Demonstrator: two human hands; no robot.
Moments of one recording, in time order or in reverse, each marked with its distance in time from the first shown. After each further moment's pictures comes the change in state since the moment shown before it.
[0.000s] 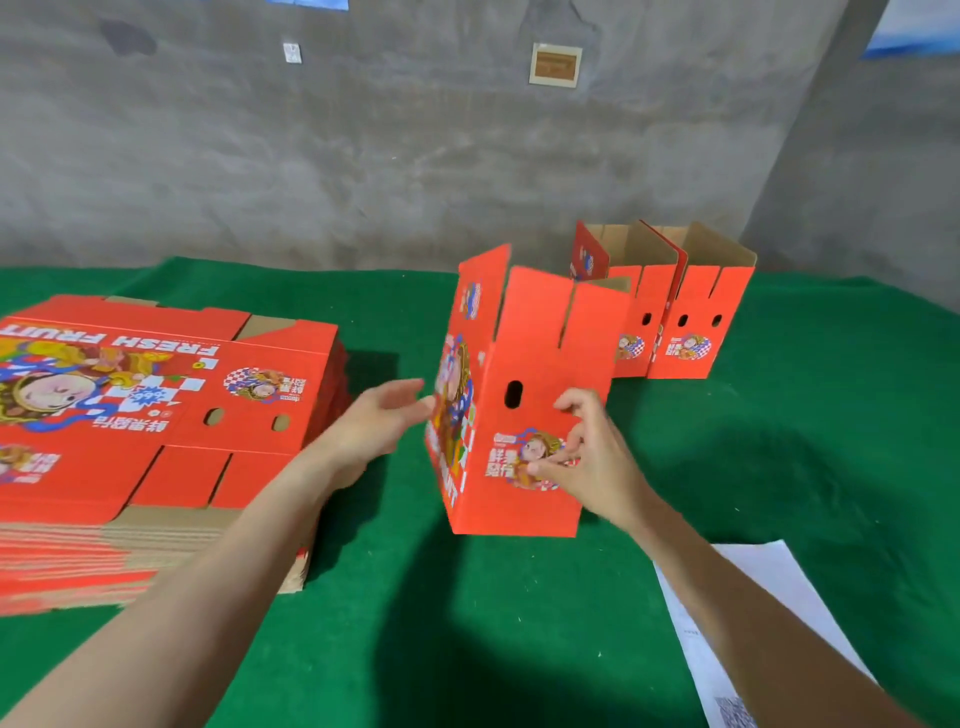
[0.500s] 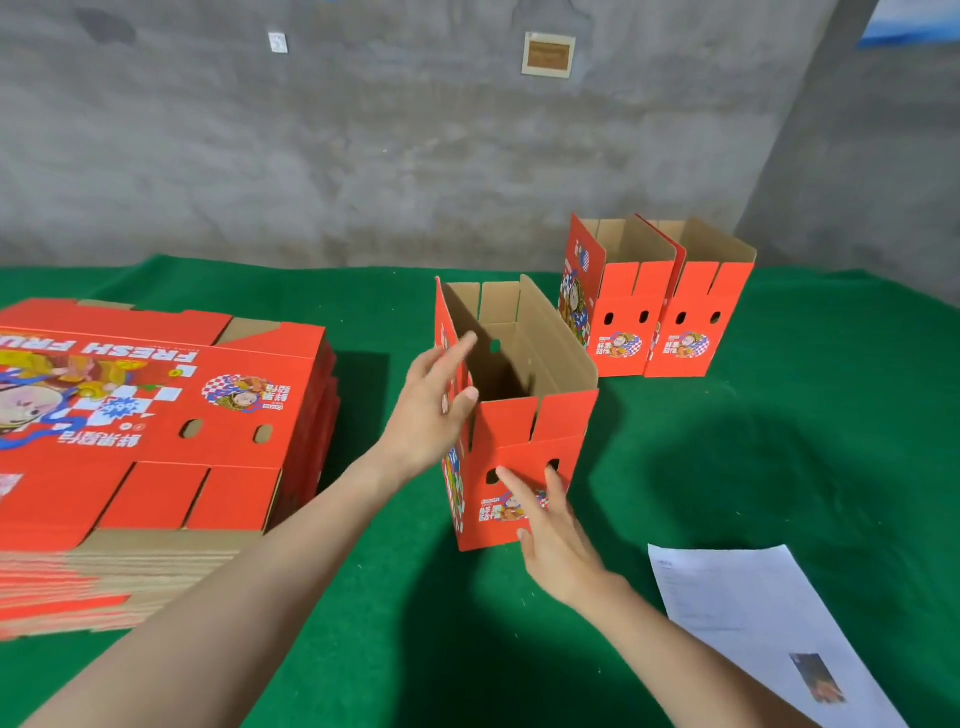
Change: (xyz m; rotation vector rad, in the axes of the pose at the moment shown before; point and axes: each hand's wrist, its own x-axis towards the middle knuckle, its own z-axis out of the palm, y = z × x) left_hand 0.043 -0.004 0.043 0.328 0.095 0.491; right_hand -0.031 0.047 0.067 -0.405 -0.334 0.190
